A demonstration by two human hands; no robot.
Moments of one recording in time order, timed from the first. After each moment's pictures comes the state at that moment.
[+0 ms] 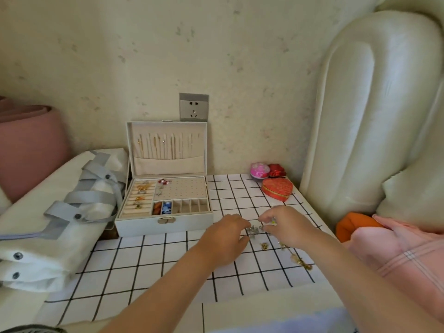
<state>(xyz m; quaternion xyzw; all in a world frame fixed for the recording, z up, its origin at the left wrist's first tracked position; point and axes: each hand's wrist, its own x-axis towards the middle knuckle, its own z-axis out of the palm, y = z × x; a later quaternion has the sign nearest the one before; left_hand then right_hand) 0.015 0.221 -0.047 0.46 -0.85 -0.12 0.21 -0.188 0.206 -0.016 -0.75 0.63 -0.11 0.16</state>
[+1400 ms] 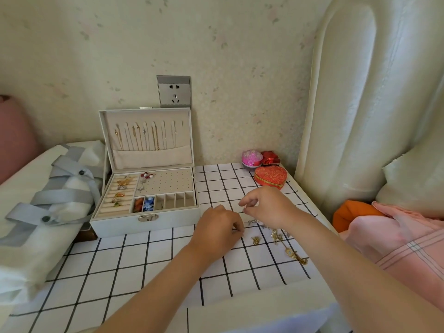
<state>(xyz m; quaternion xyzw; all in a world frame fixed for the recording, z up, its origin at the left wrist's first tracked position) -0.003 0.202 -0.064 0.47 -0.84 -0.06 0.25 -0.179 0.174 -0.020 -0.75 0.60 -0.18 0.23</state>
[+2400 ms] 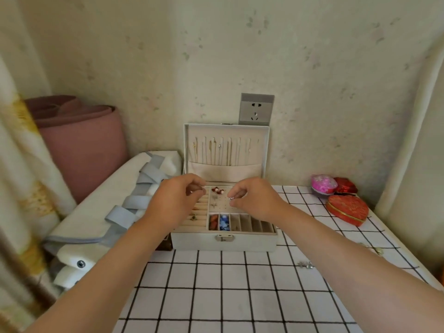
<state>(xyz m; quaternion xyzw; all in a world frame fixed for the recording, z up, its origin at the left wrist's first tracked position) 0.226 0.172 0.018 0.63 -0.65 -0.14 0.40 0.017 0.113 0.018 -0.78 0.51 -0.24 0.29</state>
